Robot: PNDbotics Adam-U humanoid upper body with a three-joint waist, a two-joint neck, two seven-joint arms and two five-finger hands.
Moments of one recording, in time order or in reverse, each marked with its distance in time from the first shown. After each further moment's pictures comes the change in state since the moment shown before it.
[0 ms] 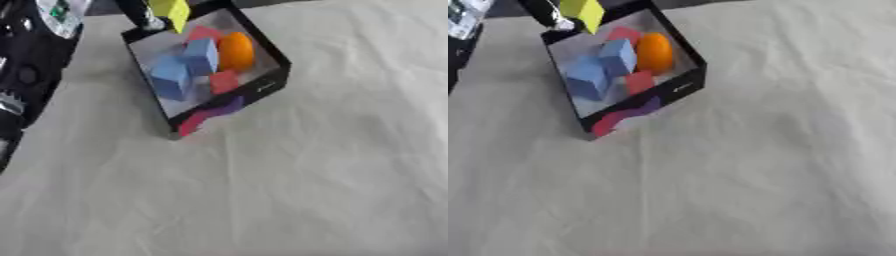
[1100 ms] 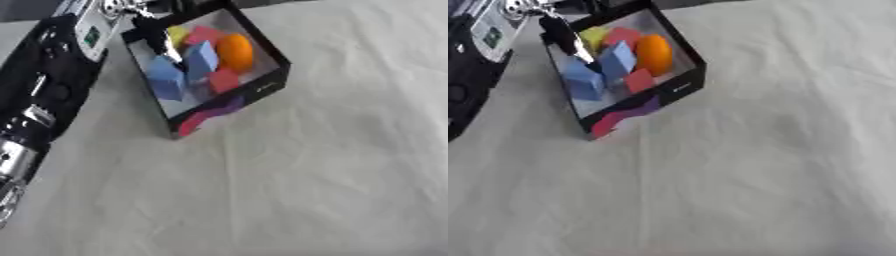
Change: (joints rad) left arm 0.021 -0.042 0.005 0.040 -0.032 -0.059 0.019; right arm 0.002 0.006 0.006 0.006 -0.001 0.008 0.010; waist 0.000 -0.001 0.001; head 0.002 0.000
